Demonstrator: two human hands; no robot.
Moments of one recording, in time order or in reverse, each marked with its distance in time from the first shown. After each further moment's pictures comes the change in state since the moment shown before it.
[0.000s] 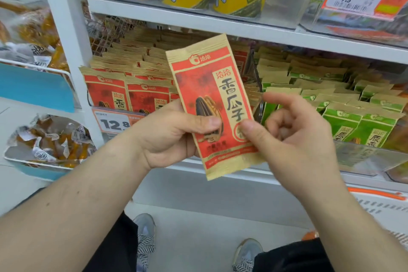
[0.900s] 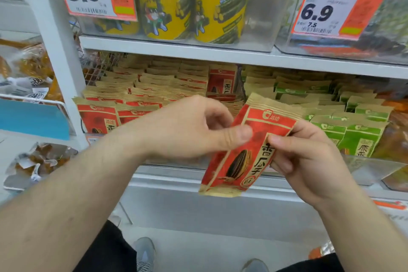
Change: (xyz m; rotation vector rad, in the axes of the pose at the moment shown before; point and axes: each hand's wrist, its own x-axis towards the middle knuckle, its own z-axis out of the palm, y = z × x) left_hand 0.017 0.055 0.048 1.241 0.021 -0.019; right_hand 0.022 0.018 -0.040 0.639 -0.197 0.213
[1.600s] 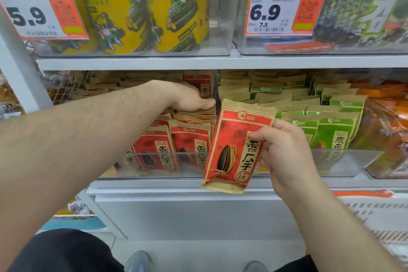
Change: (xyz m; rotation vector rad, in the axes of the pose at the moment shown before) left_hand 0.166 -0.046 -0.013 0.752 -0.208 -0.372; right_hand 0.011 -0.002 -0.017 -0.075 0.347 0.088
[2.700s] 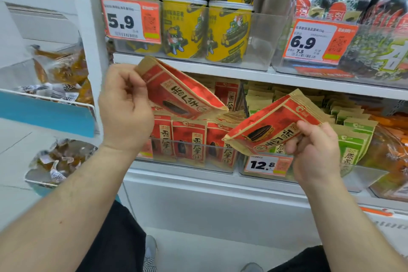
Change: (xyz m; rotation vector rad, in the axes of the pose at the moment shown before) left_hand -0.172 -0.065 0.070 -0.854 1.642 0.229; right_hand -0.004 -0.002 0.004 0.141 0.122 -0.354
